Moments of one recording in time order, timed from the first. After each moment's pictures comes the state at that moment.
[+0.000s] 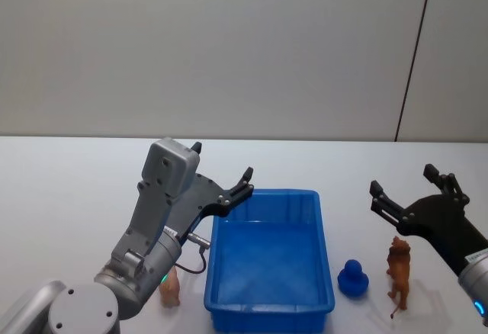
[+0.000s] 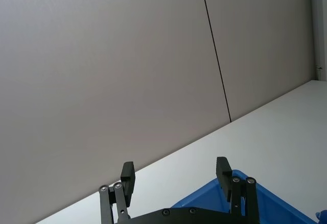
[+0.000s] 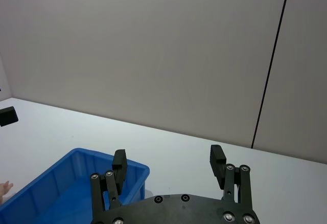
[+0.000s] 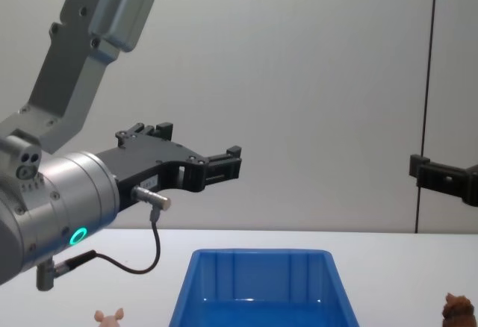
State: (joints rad) left arm -0.24 0.38 0.45 -1.63 -0.20 0.01 -0.01; right arm -0.01 0.34 -0.23 -1.77 0.29 0.03 0.07
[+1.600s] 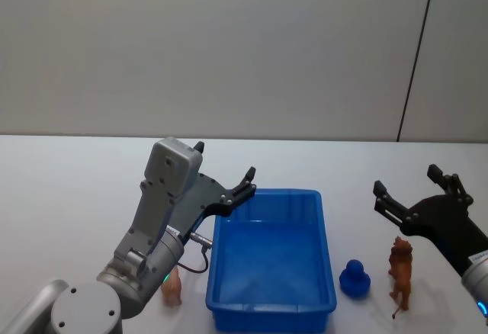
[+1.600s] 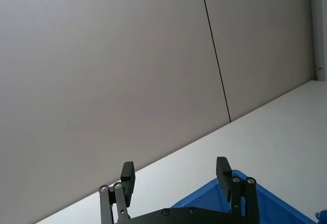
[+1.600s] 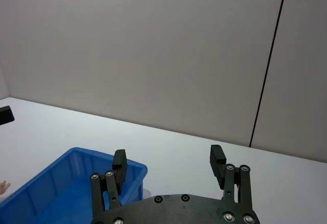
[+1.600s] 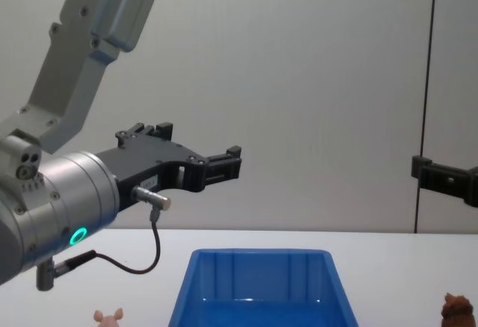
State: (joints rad) left arm -0.24 0.38 0.45 -1.63 -0.20 0.01 -0.01; right arm -0.01 0.34 -0.22 -1.76 0.29 0.04 0.07
